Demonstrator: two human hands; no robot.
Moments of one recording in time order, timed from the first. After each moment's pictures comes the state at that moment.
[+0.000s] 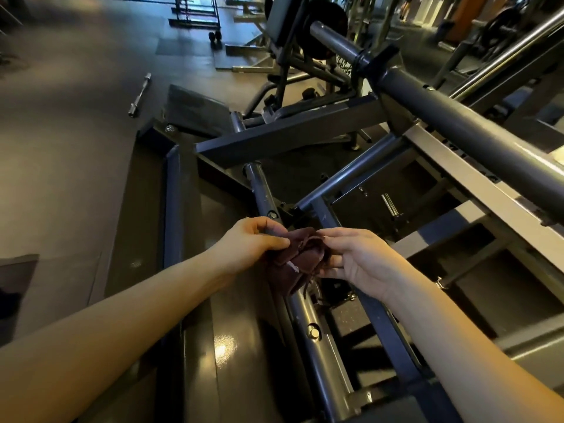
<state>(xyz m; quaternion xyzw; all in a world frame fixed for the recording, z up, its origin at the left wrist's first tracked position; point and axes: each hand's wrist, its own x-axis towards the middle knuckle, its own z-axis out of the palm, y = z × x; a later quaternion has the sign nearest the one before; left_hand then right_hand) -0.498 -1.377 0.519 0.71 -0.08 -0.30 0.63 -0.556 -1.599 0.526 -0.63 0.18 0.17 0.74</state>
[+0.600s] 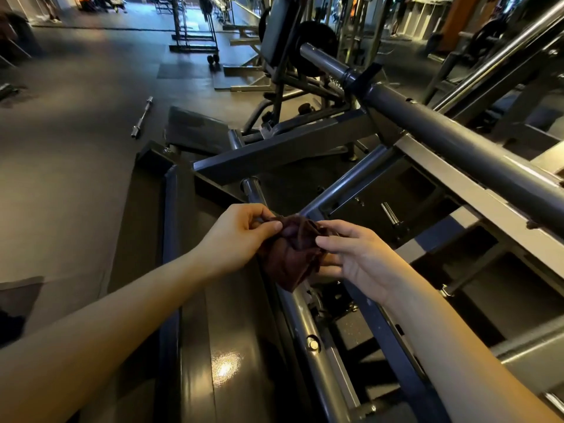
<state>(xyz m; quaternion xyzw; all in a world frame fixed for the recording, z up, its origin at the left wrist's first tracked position) -0.491 -1.380 0.551 0.80 -0.22 -0.13 0.53 -0.563 -1.606 0.543 -0.63 0.10 0.12 0.76</state>
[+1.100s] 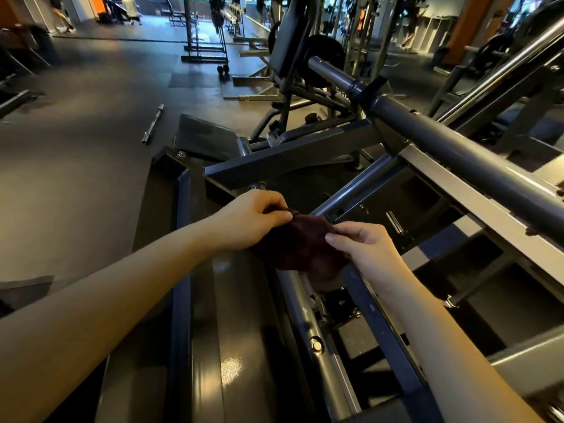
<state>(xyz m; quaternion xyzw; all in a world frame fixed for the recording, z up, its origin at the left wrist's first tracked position) -0.480 -1.378 0.591 0.87 -0.29 -0.14 0.38 -0.567 -1.597 0.550 -0.80 0.08 -0.02 0.60</state>
